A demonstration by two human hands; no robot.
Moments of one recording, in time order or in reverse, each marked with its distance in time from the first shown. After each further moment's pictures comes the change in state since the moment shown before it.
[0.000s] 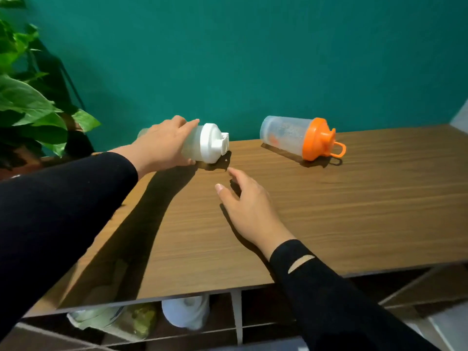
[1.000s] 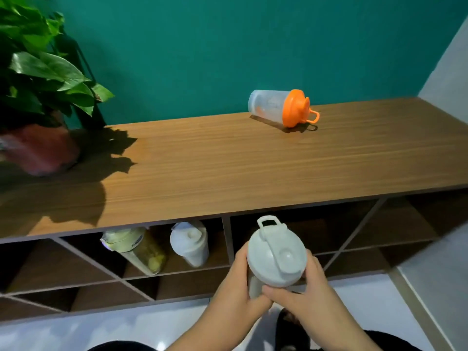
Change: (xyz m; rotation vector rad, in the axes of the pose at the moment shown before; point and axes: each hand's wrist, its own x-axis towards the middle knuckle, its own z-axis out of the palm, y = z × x) left_hand -0.308 0.246 0.033 -1.505 -0.248 -0.131; right_hand -0.258 0.053 -0.050 0.425 -0.125 0.467
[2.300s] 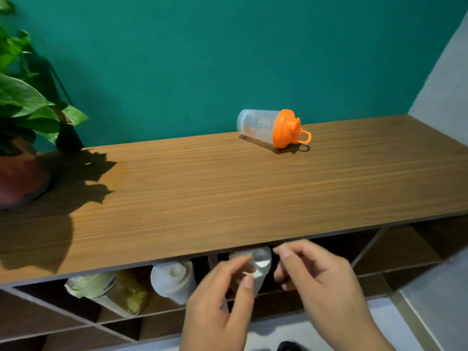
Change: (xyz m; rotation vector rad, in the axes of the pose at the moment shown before) left_hand 0.028 0.044 -0.009 0.196 0.487 0.174; right_hand 0.027 -0.081 -0.025 -0.144 0.206 -0.266
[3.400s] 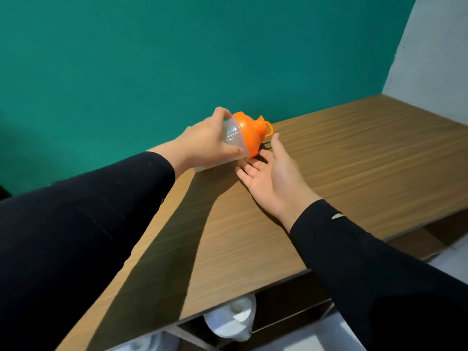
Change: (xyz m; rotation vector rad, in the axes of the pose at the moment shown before) left_hand 0.340 0.047 0.080 0.784 -0.431 0.303; right_hand 0.242 0.013 -0.018 1.323 -0.030 0.218
